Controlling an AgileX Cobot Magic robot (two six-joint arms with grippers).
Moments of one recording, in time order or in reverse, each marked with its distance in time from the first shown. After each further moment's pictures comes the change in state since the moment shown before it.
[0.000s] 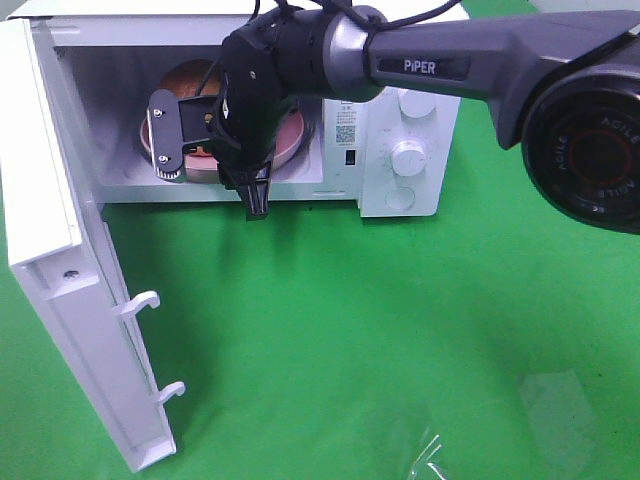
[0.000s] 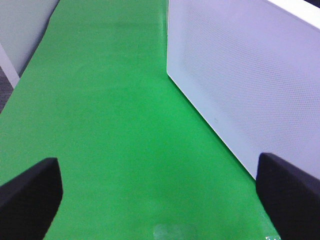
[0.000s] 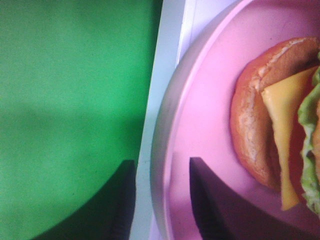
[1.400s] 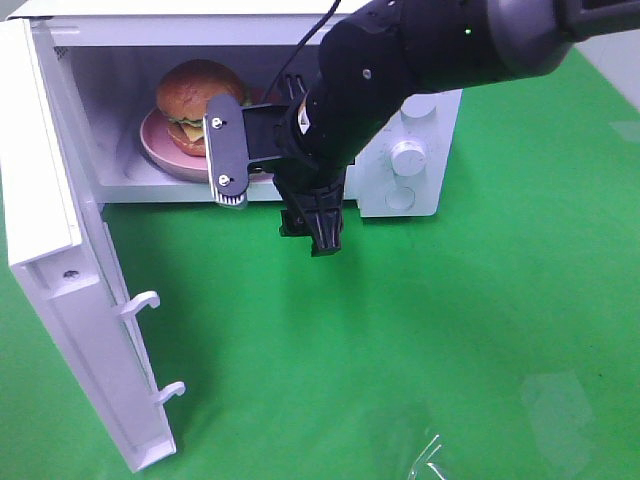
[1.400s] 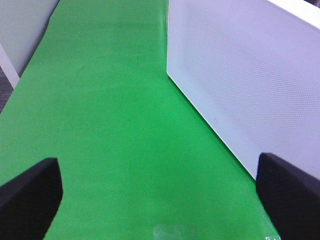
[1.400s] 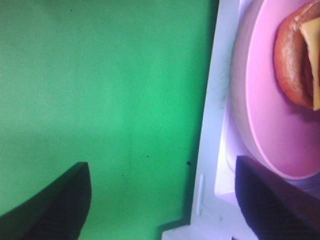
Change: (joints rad) left arm 0.000 0.000 0.000 0.000 0.000 0.000; right arm 0.000 -0.466 0.679 0.001 -0.216 0.074
